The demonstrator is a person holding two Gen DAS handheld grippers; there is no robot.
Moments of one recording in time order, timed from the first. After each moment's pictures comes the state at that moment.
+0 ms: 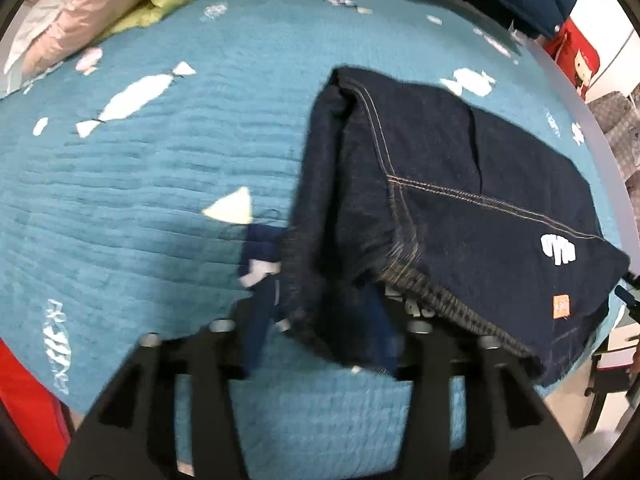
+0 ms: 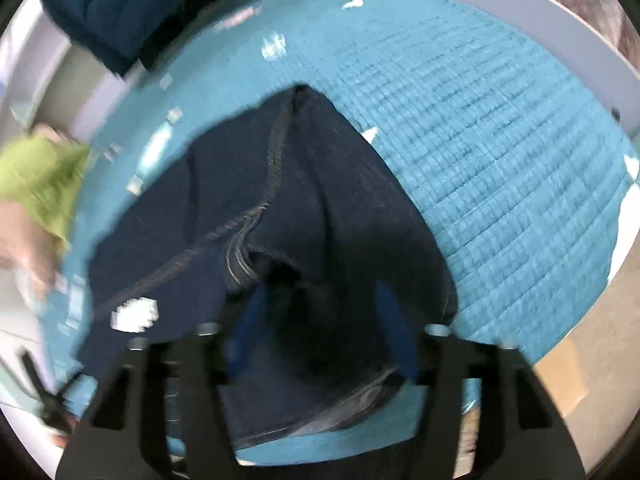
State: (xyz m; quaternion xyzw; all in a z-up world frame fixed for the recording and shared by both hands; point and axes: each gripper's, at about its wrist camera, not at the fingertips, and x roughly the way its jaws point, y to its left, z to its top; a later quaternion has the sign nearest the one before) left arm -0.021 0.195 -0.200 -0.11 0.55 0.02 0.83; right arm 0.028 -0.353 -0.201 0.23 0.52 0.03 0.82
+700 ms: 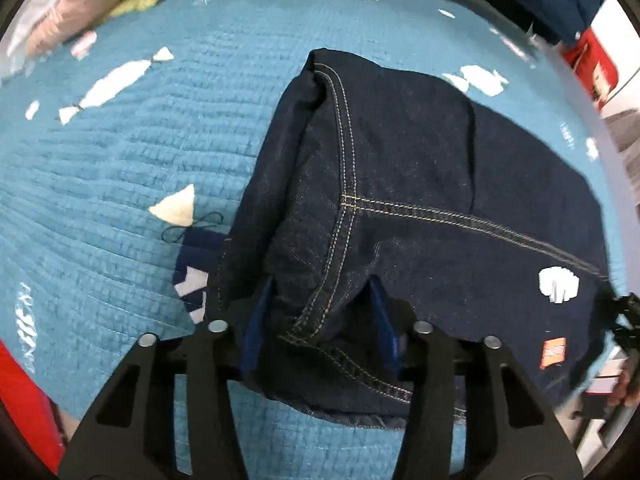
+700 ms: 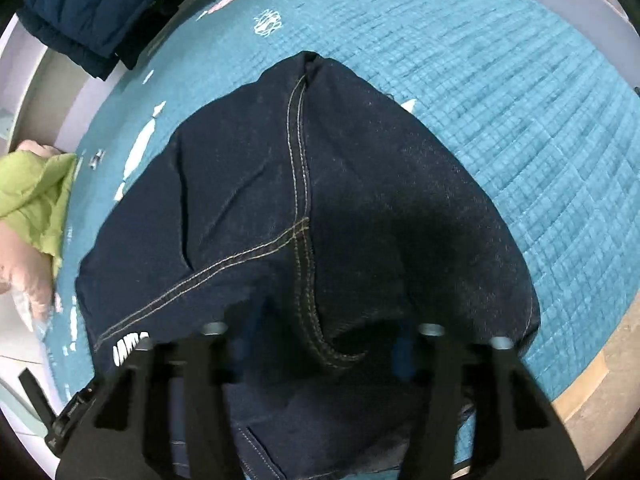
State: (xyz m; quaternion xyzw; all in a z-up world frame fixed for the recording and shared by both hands) left arm 0.015 0.153 -0.225 -0.12 0.57 0.06 0.81; right arm 0.059 -0.310 -0.241 0.22 0.53 -0.01 0.82
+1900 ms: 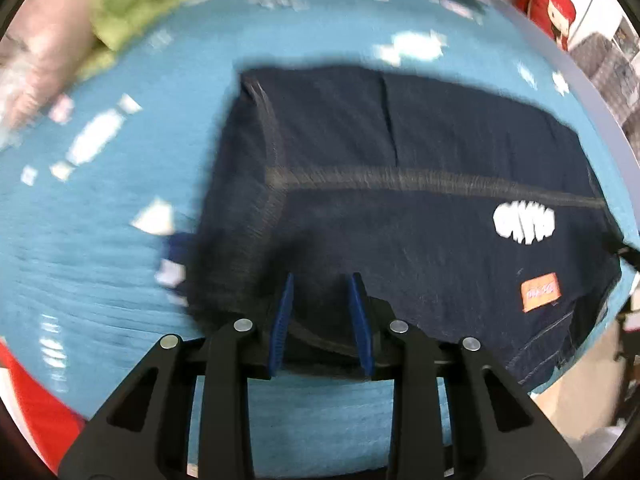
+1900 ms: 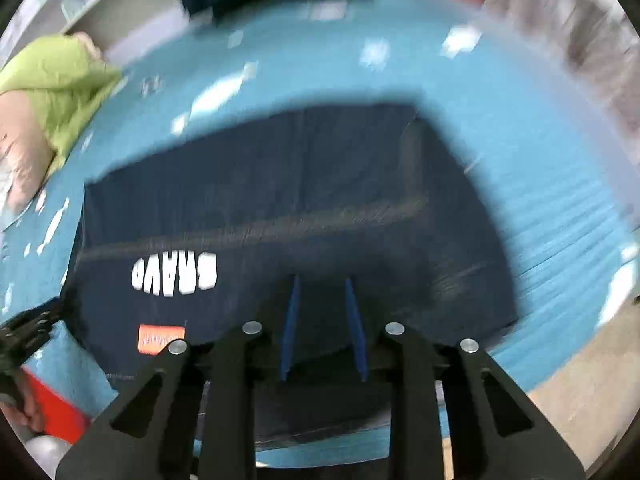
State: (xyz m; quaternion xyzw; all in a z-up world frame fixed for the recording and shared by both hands) left arm -0.005 0.103 -0.229 -0.04 0.59 0.00 0.81; right arm 0.037 -0.228 -0.248 0.08 0.56 0.06 0.82
